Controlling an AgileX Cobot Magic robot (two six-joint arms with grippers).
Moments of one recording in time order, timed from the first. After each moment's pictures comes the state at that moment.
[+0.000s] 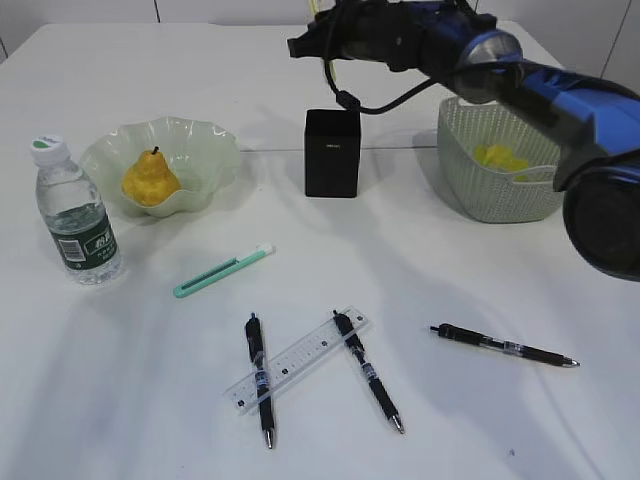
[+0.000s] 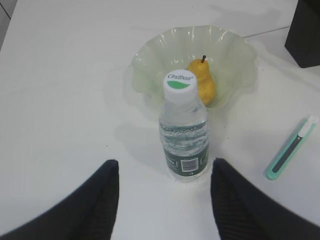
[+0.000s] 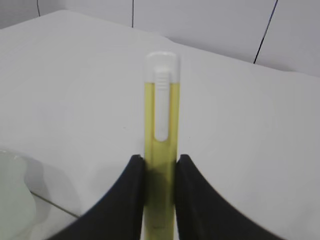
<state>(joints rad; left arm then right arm) -0.09 1.02 -0.59 0.11 0.15 -0.01 0.32 2.60 -2.52 0.09 0.28 -0.23</state>
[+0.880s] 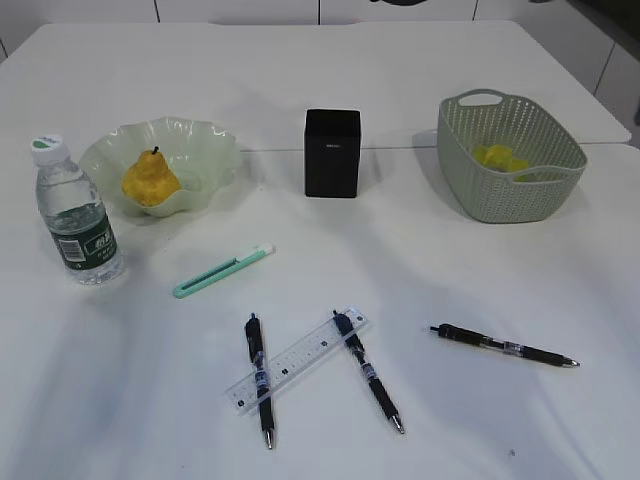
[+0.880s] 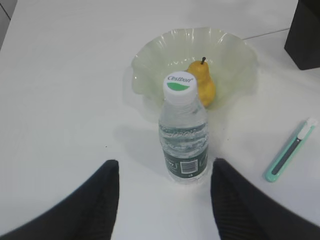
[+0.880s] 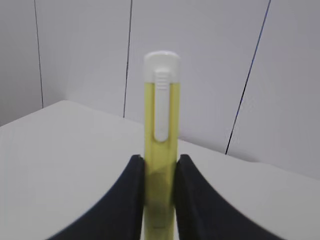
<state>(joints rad) -0.09 1.02 -0.59 0.10 0.14 -0.01 0.32 2.38 -2.52 0.08 0.28 -0.23</state>
